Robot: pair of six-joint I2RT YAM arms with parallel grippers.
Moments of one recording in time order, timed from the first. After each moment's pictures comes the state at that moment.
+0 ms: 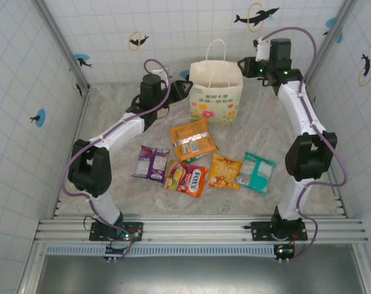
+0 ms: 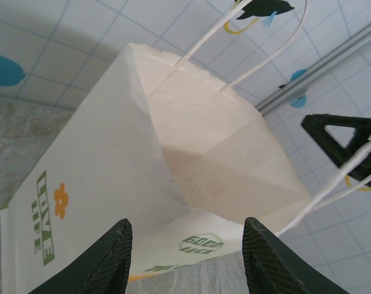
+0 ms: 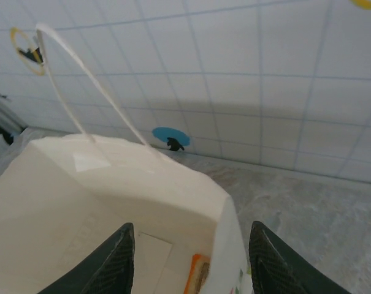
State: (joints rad) left arm -0.46 1.77 1.38 0.14 0.33 -0.70; right arm 0.13 1.91 1.94 -0.51 -0.34 0.11
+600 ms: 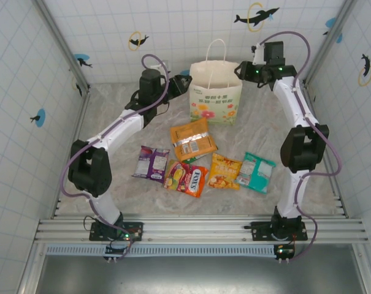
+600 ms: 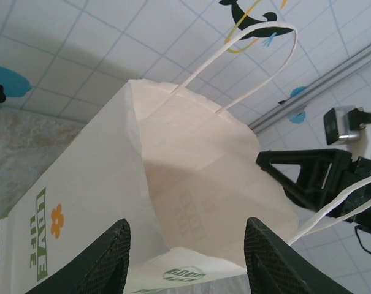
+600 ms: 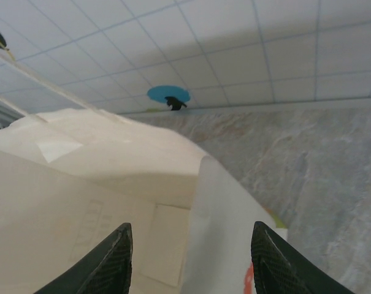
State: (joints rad) left arm -0.46 1.78 1.47 0.09 0.30 -0.73; right arm 0.14 2.05 2.04 -0.64 -0.40 0.27
